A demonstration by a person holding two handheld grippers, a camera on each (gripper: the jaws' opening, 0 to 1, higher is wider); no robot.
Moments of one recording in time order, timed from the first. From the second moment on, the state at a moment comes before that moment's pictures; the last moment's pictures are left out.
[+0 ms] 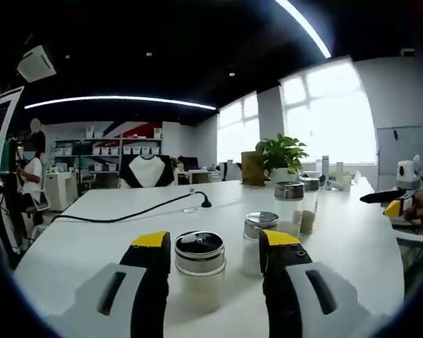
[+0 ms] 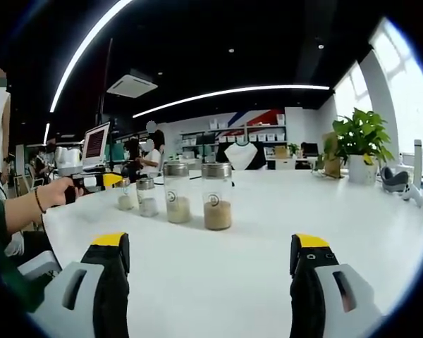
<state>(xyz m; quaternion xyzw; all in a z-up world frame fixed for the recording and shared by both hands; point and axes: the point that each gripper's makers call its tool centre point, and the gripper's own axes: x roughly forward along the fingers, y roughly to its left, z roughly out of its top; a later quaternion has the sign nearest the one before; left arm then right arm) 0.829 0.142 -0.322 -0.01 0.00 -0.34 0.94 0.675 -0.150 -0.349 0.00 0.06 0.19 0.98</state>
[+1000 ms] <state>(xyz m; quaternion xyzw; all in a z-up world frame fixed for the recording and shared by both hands) 0.838 0.137 -0.335 -0.01 0.05 -0.48 0.88 0.677 -0.153 -0.350 0.01 0.06 0.19 0.98</state>
